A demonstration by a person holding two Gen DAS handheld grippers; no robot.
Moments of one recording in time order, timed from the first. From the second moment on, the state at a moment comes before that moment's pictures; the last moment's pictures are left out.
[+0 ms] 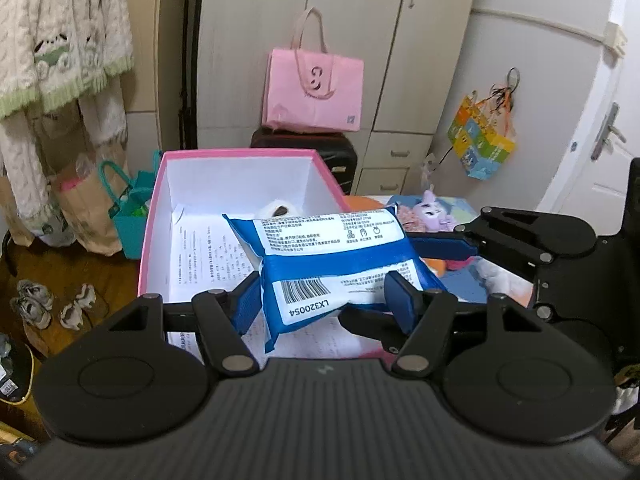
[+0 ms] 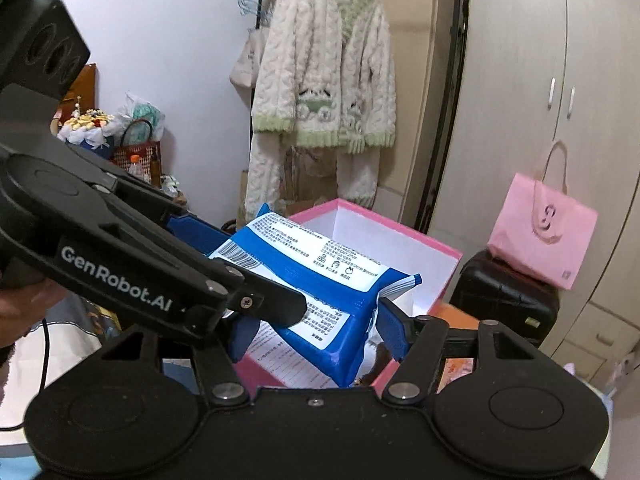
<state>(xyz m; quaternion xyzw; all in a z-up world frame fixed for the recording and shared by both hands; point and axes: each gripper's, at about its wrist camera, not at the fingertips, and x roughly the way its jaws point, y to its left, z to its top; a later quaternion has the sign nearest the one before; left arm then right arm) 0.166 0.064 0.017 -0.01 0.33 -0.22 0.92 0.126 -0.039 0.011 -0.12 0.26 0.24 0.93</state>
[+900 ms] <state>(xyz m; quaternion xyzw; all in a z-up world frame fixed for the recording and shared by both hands) 0.211 0.073 -0.022 -0.01 0.40 -0.16 0.90 0.181 -0.019 -0.026 -0.15 0.36 0.25 0.89</state>
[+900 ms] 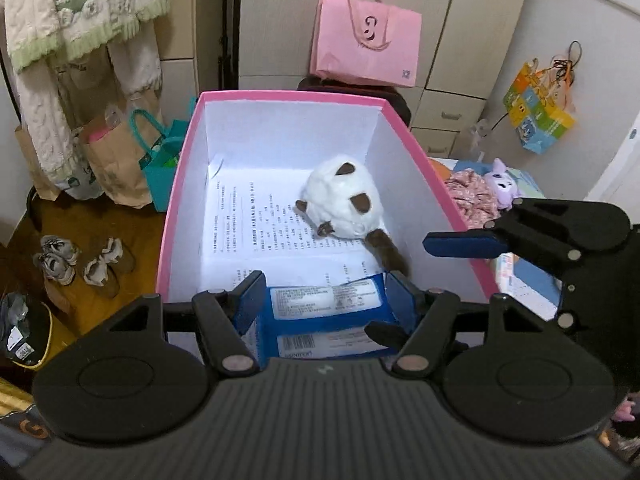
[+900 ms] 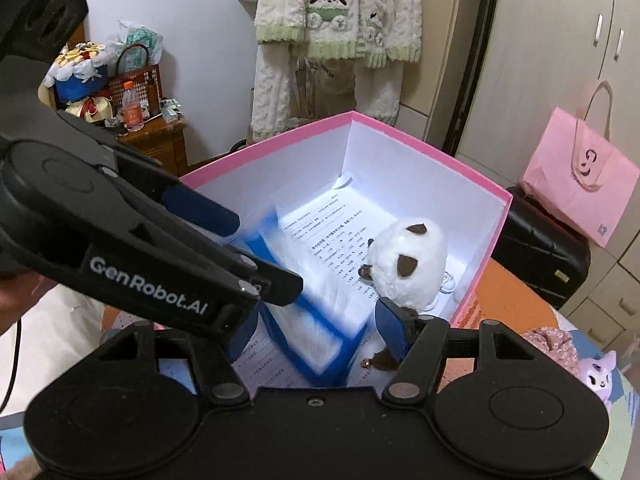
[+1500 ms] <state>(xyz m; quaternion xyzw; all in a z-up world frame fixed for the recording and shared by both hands) 0.153 0.057 0.025 0.02 0.36 -0.17 0.92 0.126 -0.049 0.010 -0.18 0.31 0.25 0.90</state>
